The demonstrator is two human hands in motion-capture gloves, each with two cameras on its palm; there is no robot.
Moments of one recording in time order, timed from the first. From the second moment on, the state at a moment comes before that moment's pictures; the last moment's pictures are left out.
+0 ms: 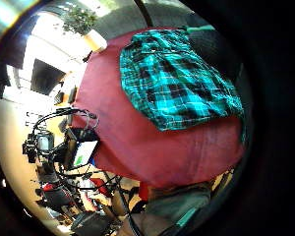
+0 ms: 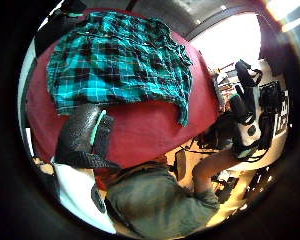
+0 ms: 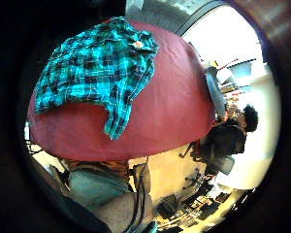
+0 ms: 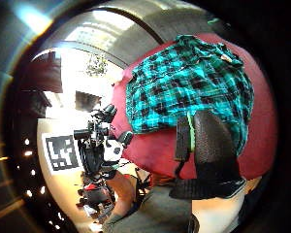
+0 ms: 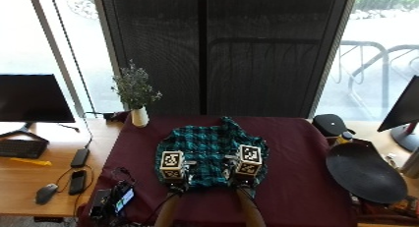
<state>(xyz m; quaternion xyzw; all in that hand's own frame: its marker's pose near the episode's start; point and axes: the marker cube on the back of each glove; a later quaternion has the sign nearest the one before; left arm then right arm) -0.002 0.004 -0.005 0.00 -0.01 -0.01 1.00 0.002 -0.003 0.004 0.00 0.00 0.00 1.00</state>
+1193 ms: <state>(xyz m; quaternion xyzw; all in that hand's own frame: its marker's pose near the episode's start) 0.002 0.009 0.010 -0.02 0.03 0.01 1.00 0.074 -0.001 0.034 -0.04 0.01 -0.02 1.00</state>
